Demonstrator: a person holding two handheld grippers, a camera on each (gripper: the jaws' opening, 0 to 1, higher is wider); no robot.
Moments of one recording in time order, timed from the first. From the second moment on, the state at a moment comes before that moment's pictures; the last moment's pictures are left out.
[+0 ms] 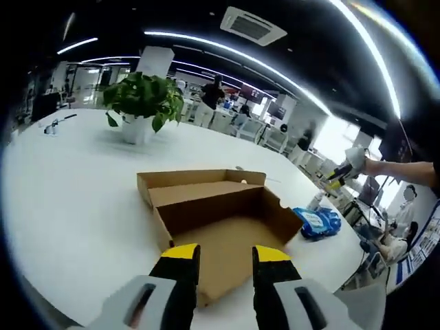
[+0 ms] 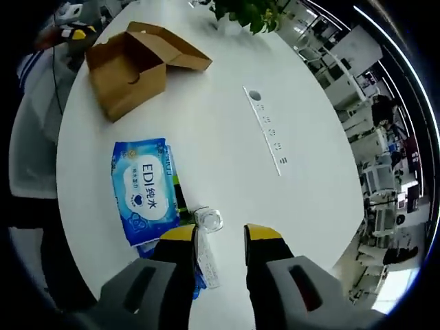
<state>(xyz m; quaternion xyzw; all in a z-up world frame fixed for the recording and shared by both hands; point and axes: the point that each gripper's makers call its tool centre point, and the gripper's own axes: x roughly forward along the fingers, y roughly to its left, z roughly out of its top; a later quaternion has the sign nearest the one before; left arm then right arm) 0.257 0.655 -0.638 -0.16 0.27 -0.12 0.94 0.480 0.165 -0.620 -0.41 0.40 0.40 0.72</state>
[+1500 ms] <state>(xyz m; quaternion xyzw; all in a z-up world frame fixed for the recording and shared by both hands) 0.272 0.666 -0.713 -0.18 0.36 -0.07 0.91 0.367 0.195 -0.623 -0.04 0.34 0.29 0.89</state>
